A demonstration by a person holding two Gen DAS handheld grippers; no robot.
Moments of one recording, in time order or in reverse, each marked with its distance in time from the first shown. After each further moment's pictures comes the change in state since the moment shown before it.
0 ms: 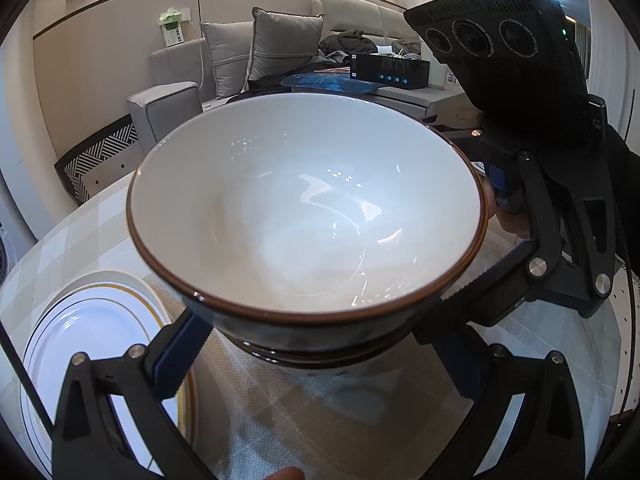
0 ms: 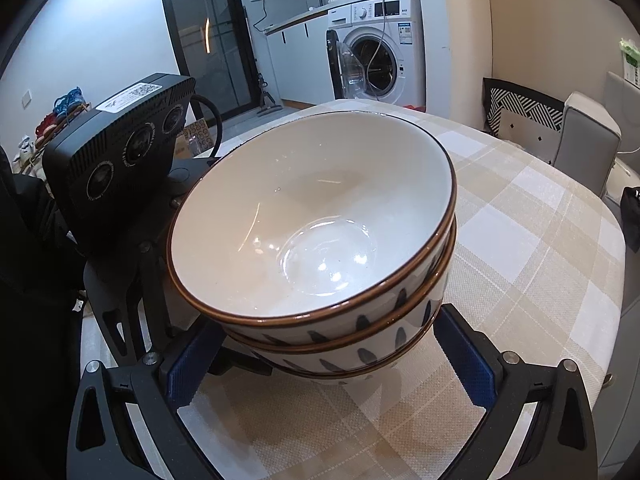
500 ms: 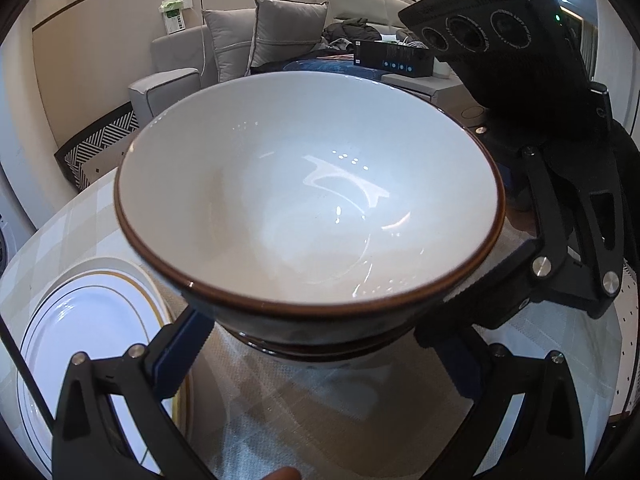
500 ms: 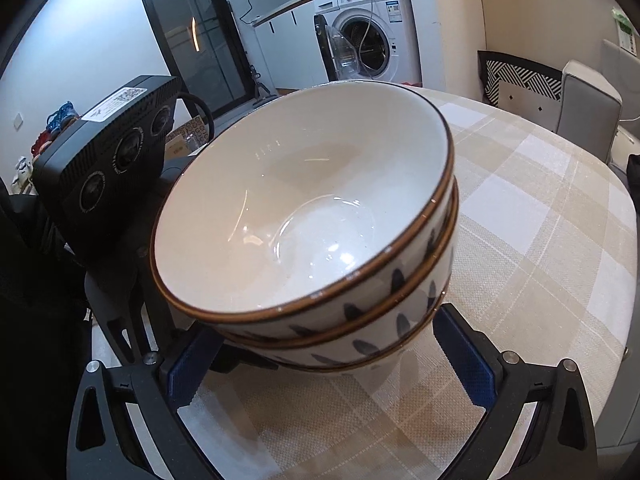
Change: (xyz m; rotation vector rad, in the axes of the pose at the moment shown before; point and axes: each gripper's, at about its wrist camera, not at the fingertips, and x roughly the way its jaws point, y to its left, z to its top) left arm 0.004 -0.002 0.001 -0.017 0.049 0.002; right arm 0.011 -0.008 -0.004 0.081 0.066 0.038
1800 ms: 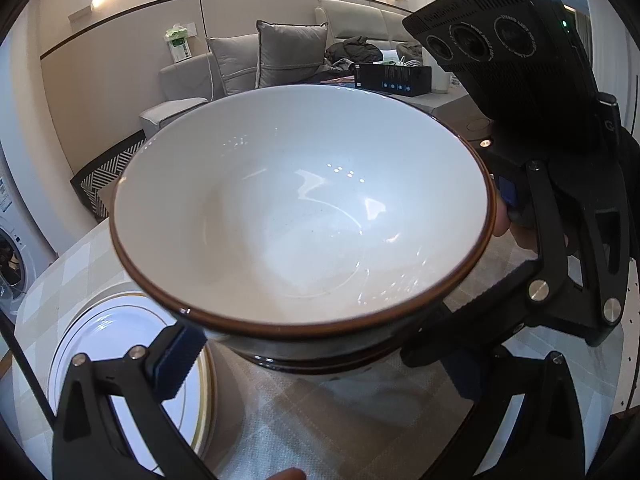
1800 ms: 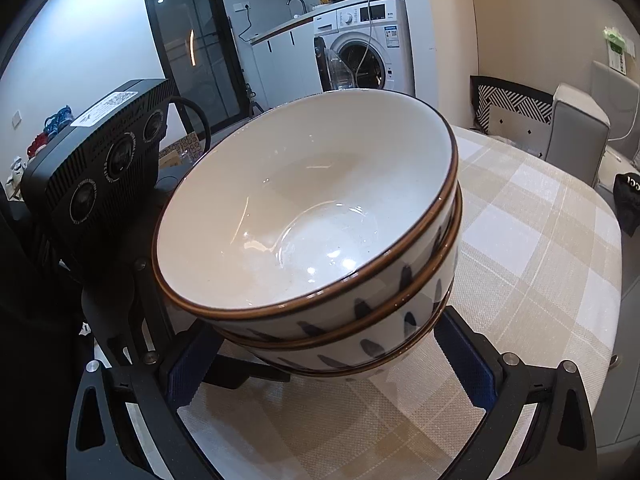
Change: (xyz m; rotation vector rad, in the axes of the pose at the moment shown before) left arm -0.028 -0.004 -0.001 0.066 -0.074 0.075; right arm -0.022 0.036 -0.004 -0.023 -0.087 -0.061
